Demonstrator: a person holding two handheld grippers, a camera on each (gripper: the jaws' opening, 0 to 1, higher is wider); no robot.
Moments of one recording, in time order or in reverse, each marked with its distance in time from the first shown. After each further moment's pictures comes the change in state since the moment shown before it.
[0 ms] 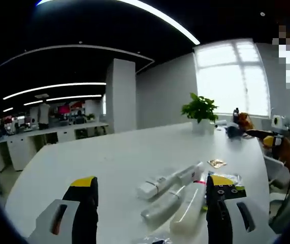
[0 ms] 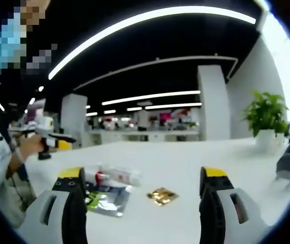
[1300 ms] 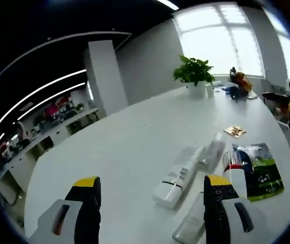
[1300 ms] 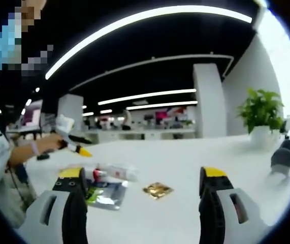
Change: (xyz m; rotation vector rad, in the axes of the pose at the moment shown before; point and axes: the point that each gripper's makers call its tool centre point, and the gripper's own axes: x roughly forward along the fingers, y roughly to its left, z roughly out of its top) left arm 0.088 0.021 -0.019 0.221 0.256 -0.030; right arm -0.017 -0.011 -0.006 0.024 0.012 -0.035
